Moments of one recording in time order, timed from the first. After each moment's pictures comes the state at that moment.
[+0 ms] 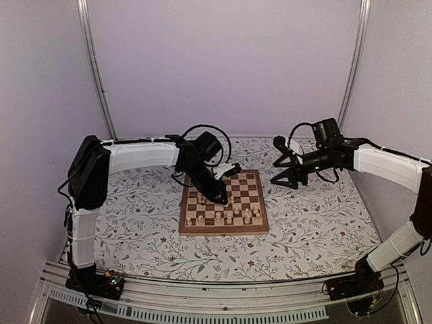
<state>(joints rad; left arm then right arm) -0.79 2.10 1.68 -0.75 0.41 0.06 0.41 1.47 1.08 -0.38 -0.69 -0.62</state>
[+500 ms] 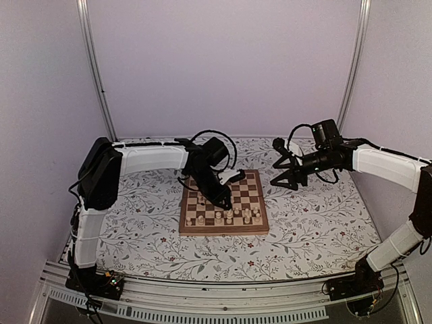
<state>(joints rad) -0.82 2.20 1.76 -0.79 0.41 0.06 0.41 1.48 1.07 -0.39 -0.69 -0.64</state>
